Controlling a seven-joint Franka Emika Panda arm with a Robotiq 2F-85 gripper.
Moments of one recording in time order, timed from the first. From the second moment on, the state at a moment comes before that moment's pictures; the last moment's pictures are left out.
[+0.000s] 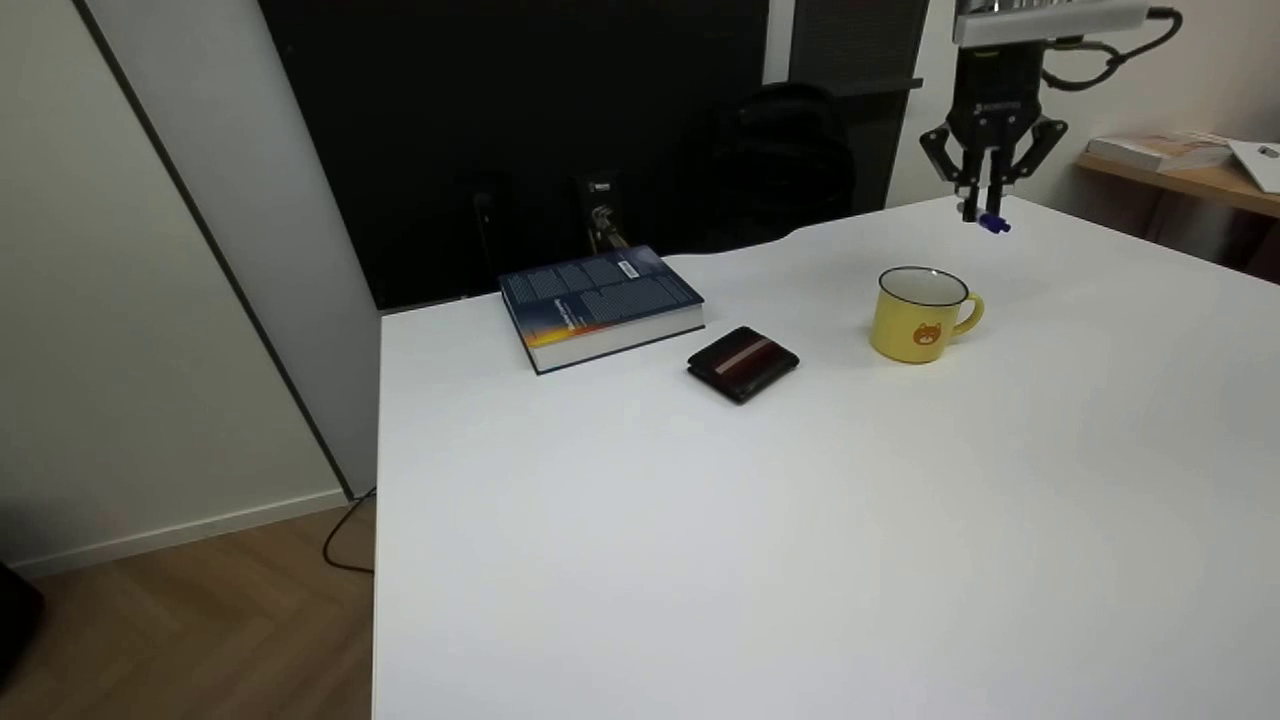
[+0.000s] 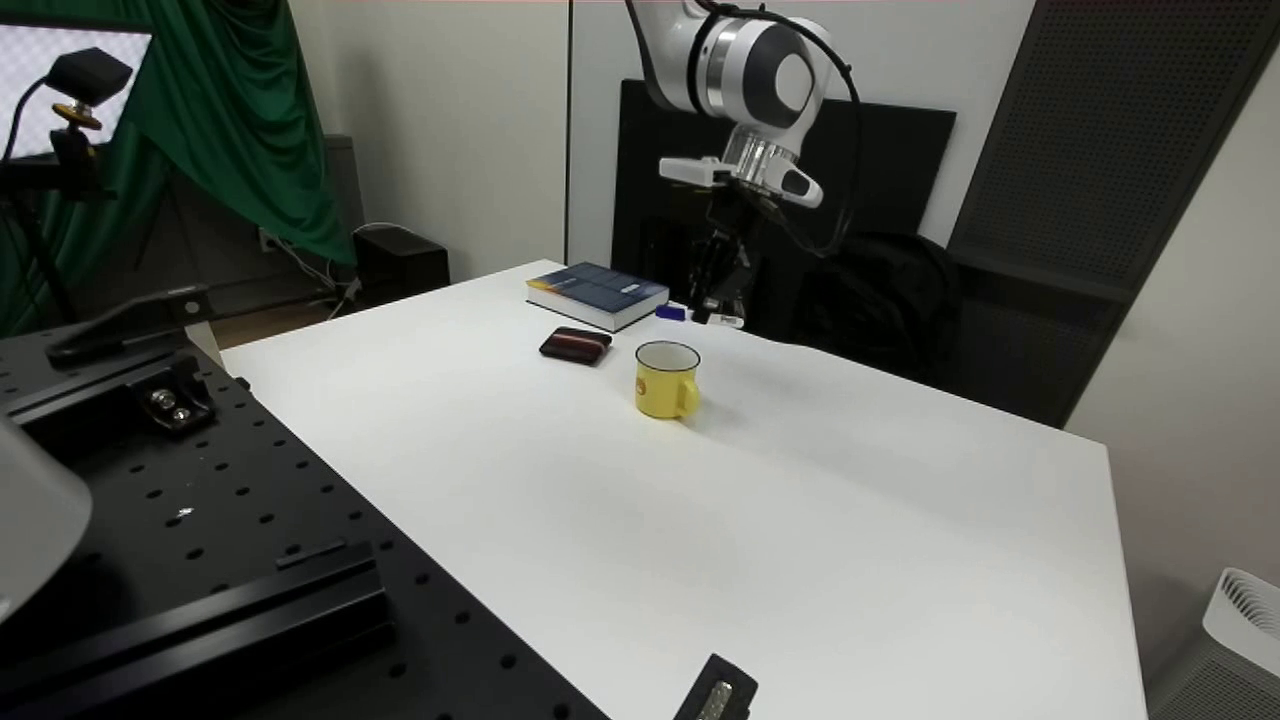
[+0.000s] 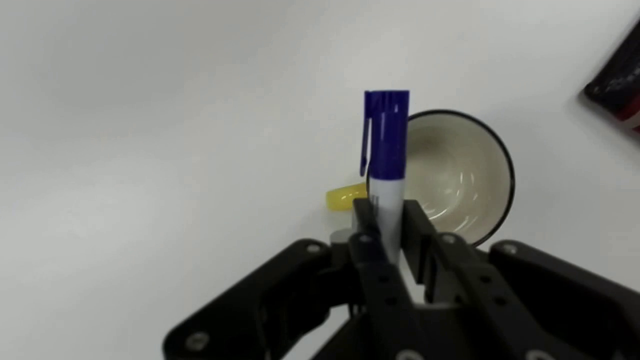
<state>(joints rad) 0.07 1.08 -0.12 -1.26 0.23 2.03 0.47</state>
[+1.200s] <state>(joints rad) -0.05 1.34 0.04 -0.89 0.35 1.69 0.39</state>
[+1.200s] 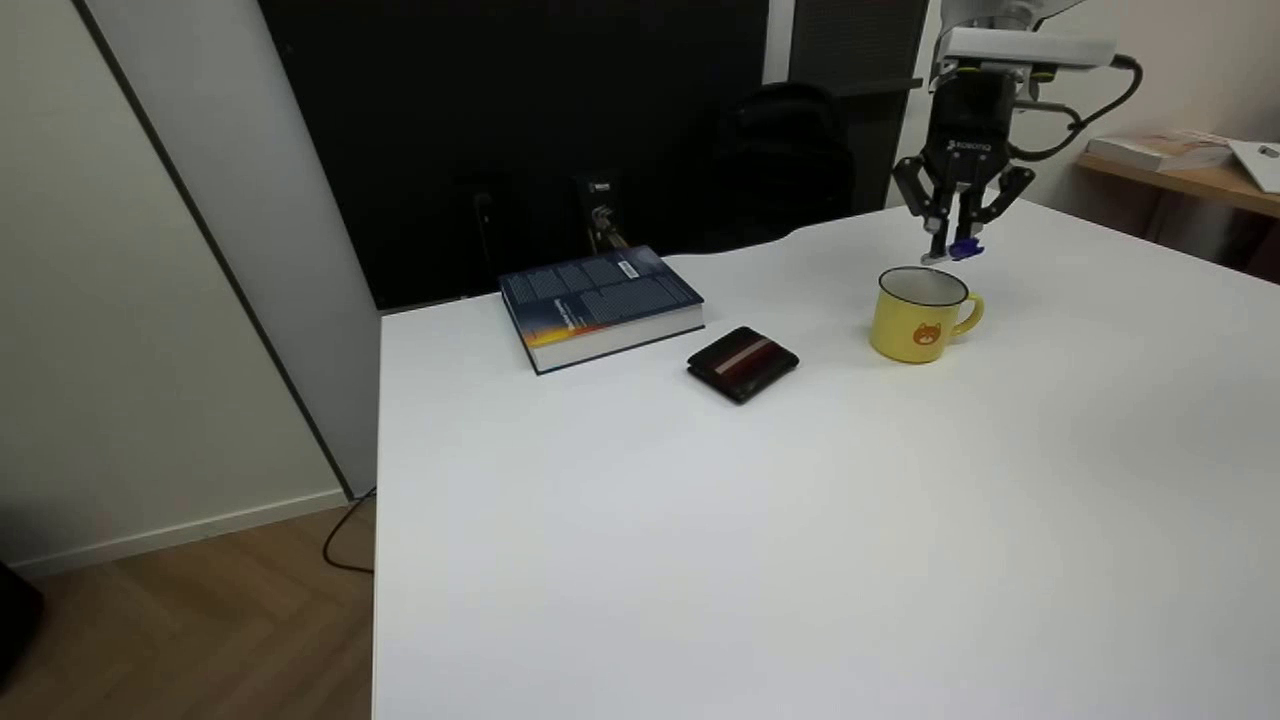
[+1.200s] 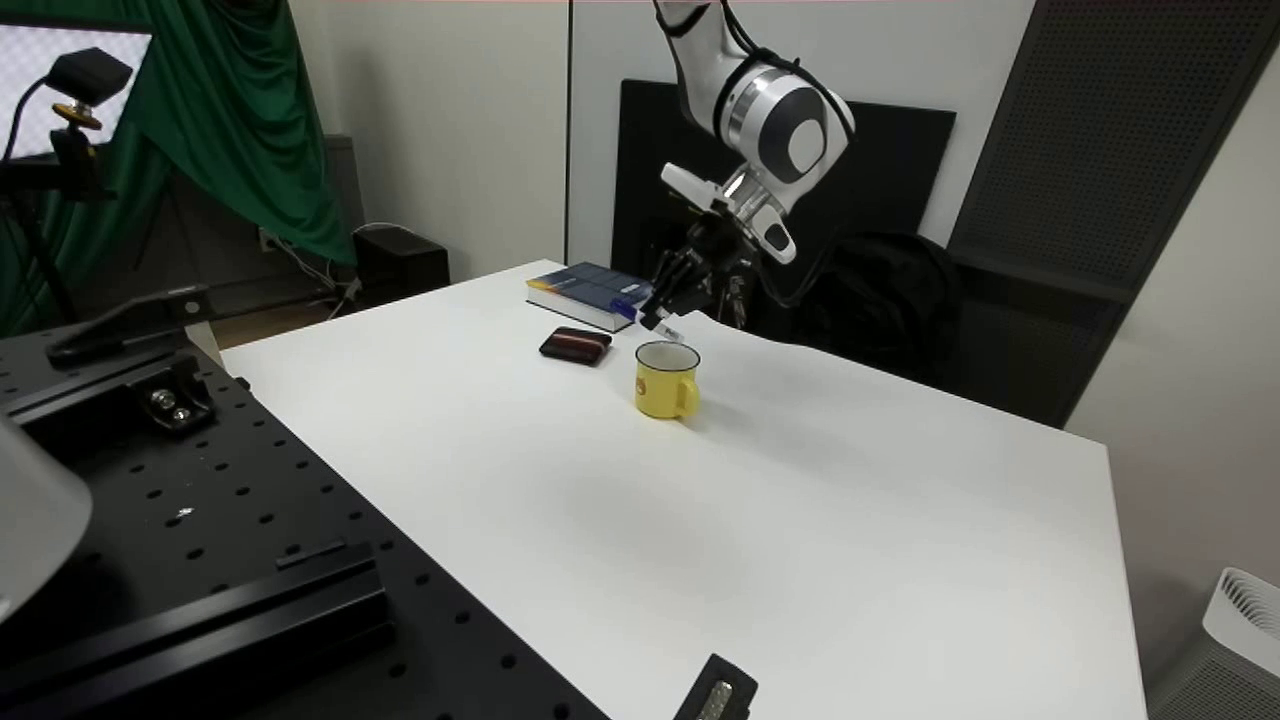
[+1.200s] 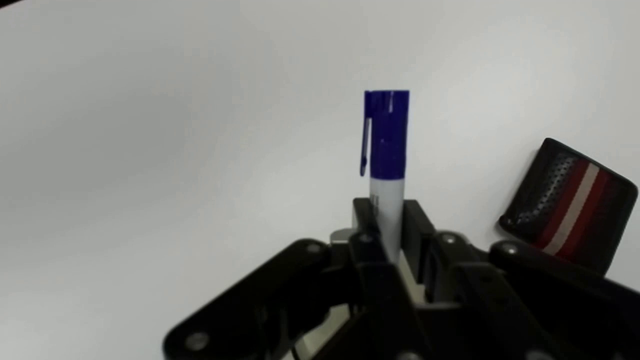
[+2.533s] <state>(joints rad) -0.08 1.46 0.06 -0.75 0.36 1.64 0.39</state>
